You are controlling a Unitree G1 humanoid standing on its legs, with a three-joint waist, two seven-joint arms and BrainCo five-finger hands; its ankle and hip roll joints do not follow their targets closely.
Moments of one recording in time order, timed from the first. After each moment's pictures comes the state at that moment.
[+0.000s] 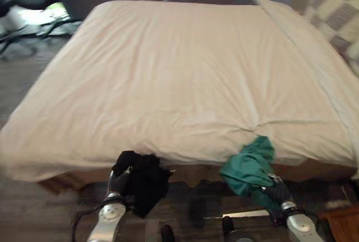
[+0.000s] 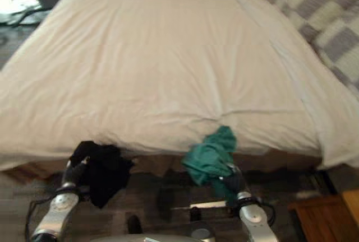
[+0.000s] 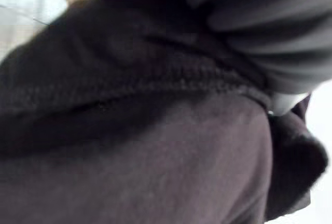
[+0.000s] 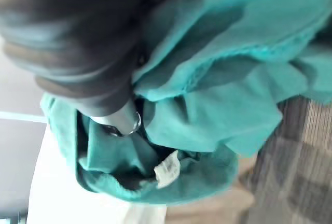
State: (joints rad) left arm 0.11 0.33 -0.05 0.48 -0.22 -0.13 0.18; right arm 0.22 -0.34 0.21 0.29 0.11 -0.11 -0.07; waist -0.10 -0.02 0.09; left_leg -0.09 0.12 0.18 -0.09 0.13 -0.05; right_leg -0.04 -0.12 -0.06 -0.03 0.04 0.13
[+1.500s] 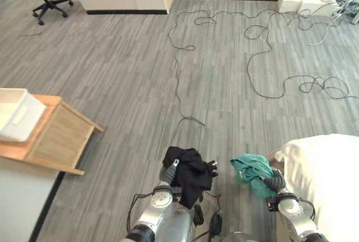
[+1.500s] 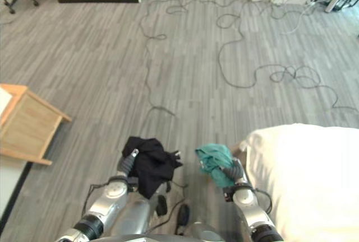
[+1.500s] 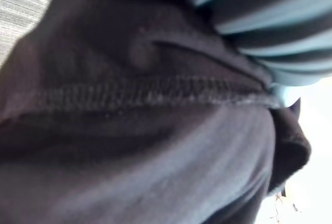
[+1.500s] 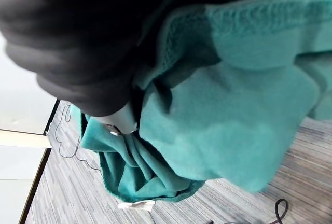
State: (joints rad) left arm -0.06 0.17 -0.37 0.63 -0.30 -0.12 0.24; right arm 0.02 -0.32 0.26 0.58 0.11 -0.11 -0.24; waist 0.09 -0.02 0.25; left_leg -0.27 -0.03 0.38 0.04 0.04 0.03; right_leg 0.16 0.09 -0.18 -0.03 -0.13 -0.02
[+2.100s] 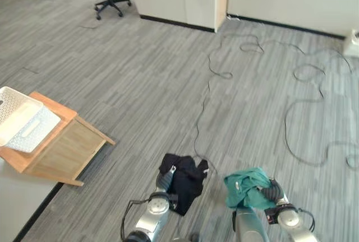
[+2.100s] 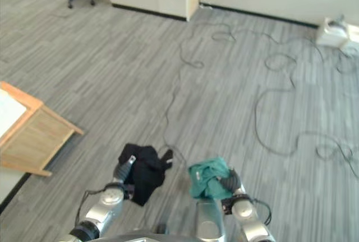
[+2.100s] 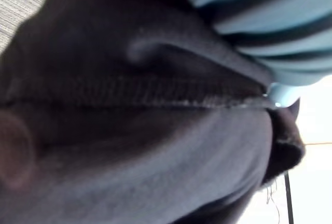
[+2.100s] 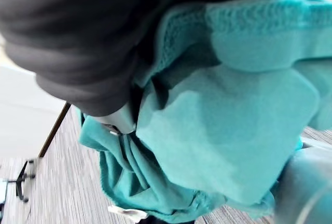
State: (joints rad) left arm -0.03 0.18 -0.39 0.71 -0.25 -0.11 0.25; right arm 0.12 -0.32 0.26 0.52 0.00 -0.09 -0.21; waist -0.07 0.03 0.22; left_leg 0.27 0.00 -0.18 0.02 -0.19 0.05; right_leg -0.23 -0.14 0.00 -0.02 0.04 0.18
